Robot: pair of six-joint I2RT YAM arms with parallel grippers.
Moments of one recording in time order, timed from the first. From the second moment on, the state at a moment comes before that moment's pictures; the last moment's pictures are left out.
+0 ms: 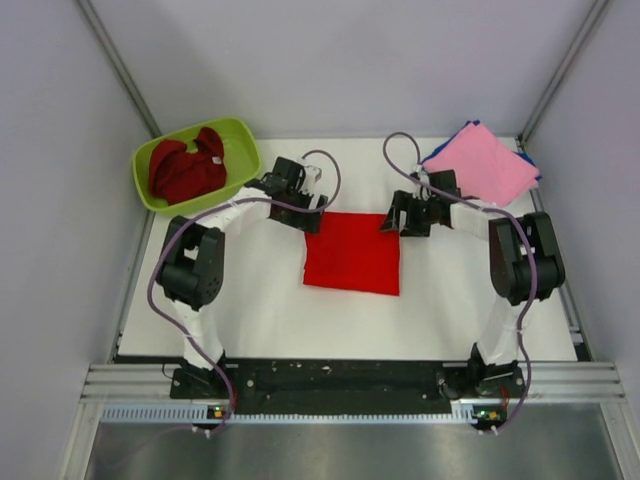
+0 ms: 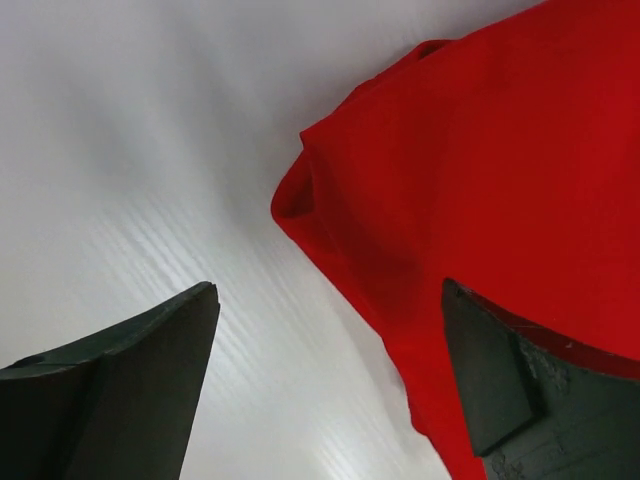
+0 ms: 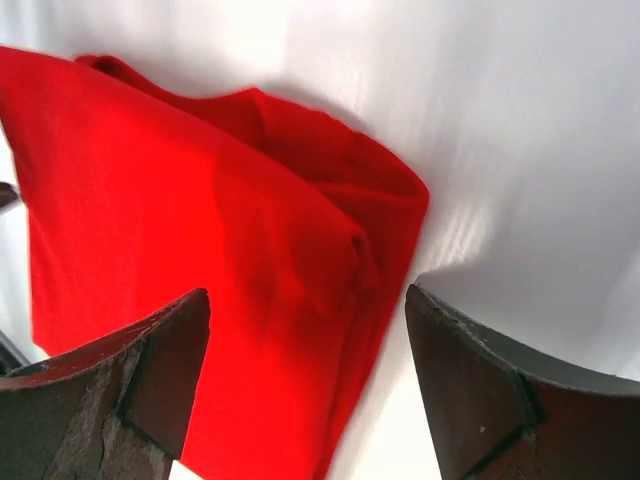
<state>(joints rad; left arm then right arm) -0.41 1.88 1.41 -0.51 0.14 0.02 0.19 1.84 1.10 -0.21 -0.48 0.31</state>
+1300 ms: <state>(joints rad) -0.35 2.35 1.94 -0.58 0.35 0.04 0.16 2.05 1.18 0.13 -0.76 0.56</state>
